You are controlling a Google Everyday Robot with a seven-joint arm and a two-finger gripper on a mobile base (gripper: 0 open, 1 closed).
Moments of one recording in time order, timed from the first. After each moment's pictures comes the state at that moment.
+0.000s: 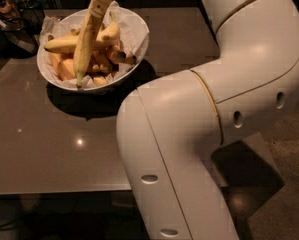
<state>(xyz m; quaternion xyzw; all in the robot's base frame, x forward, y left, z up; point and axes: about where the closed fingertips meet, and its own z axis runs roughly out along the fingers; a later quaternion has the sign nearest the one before) 0.676 0.090 1.044 -0.67 0.67 0.14 0.28</state>
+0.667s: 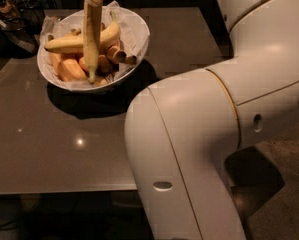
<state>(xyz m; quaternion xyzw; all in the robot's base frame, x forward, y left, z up) 0.664 0.094 1.072 -0.67 0.65 0.16 0.32</state>
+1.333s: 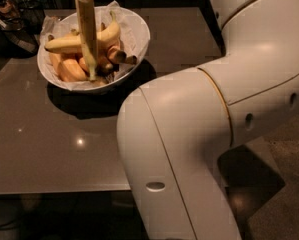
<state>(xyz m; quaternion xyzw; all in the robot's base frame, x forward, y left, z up) 0.658 0.111 1.084 -0.68 0.64 0.16 0.33</state>
